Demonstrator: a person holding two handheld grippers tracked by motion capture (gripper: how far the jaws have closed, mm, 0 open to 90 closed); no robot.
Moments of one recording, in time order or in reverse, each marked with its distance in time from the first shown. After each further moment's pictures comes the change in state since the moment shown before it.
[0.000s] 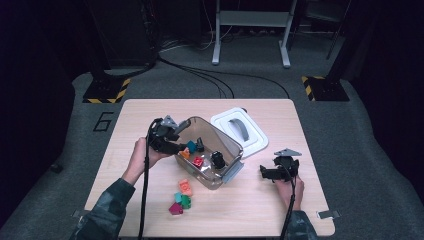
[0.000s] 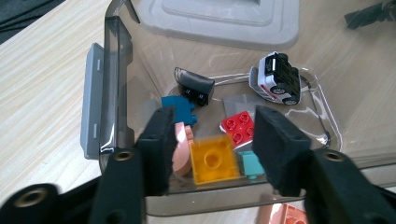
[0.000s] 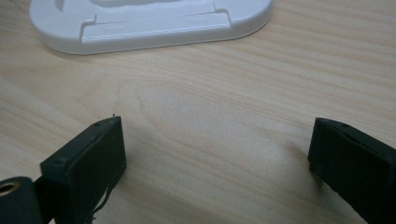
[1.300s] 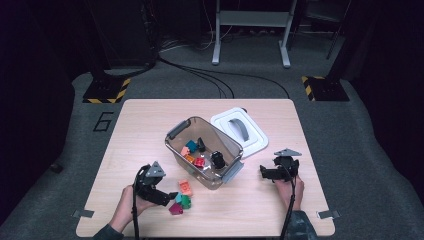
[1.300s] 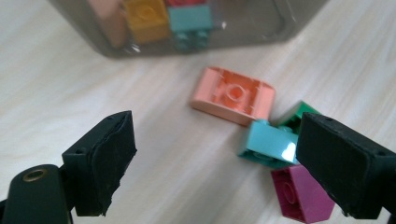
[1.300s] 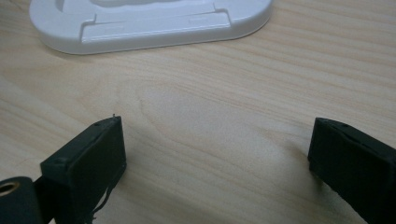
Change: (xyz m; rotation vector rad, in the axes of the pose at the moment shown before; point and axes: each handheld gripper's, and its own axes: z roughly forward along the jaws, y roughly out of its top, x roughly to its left) left arm -0.061 -0.123 0.002 0.045 -0.065 -0.025; right arm 0.000 0.000 0.000 0.000 0.000 0.001
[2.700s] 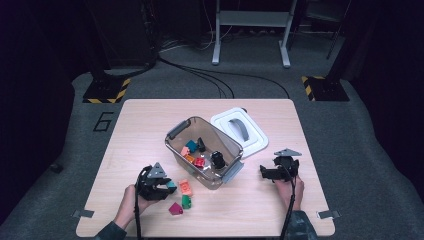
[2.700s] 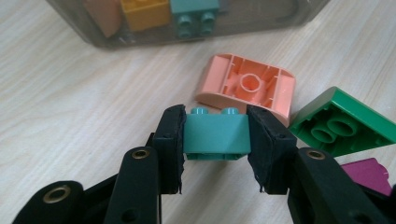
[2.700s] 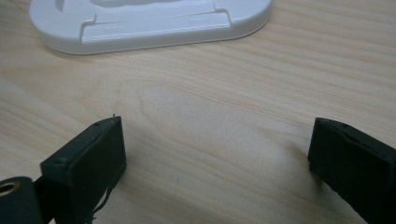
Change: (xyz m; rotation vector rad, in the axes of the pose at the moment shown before) left arm 0.014 -0.008 0.012 -0.022 0.002 0.011; right arm 0.000 0.000 0.000 0.000 0.000 -0.001
